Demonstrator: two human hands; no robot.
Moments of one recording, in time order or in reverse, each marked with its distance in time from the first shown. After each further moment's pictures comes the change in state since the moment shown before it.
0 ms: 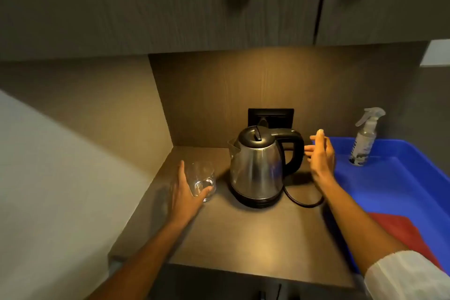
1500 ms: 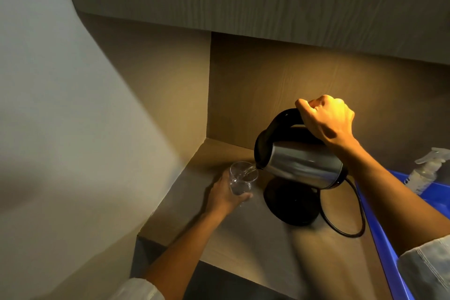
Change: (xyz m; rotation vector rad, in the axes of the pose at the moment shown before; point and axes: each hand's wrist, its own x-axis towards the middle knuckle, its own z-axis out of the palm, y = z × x) left_hand 0.021 -0.015 0.012 -0.201 -0.115 -0.090; right_hand -0.011 -0.154 0.114 -0.716 -0.168 -0.788
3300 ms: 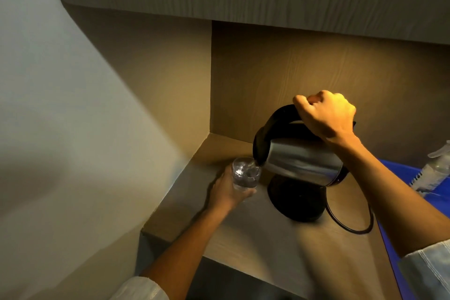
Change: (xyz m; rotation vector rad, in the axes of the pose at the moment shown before) left_hand 0.001 -0.002 0.001 -0.001 0.032 0.002; right_hand -0.008 -0.013 0.006 0.015 0.013 -0.020
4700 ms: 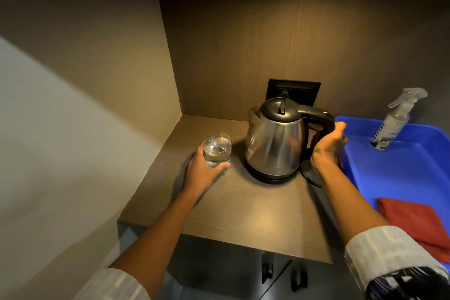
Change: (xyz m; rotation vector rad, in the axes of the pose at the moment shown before) left_hand 0.003 -0.010 0.010 -0.050 -0.001 0.002; right_hand -0.117 0.130 0.057 0.920 0.544 1.031
